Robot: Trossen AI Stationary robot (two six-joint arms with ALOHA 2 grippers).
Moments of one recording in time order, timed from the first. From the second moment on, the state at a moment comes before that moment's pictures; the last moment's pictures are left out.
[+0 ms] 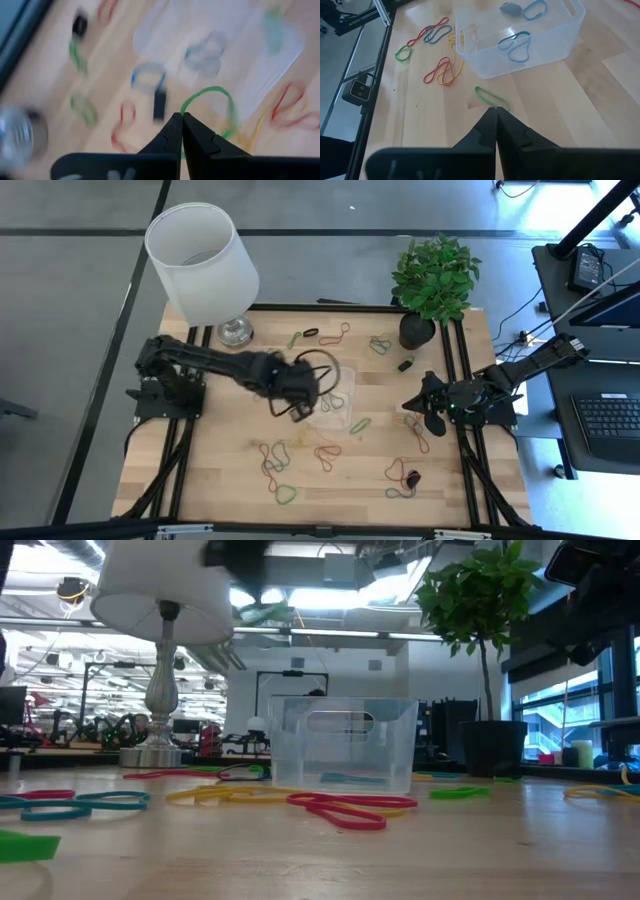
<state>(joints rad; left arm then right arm) -0.17 1.75 1.73 -1.26 -0.39 -0.65 0.42 0.56 0.45 -0.50 0.29 0.62</state>
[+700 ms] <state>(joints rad) 0.00 2.26 2.05 -1.20 -0.23 -0.16 0.42 0.57 0.45 -0.49 0.29 0.65</state>
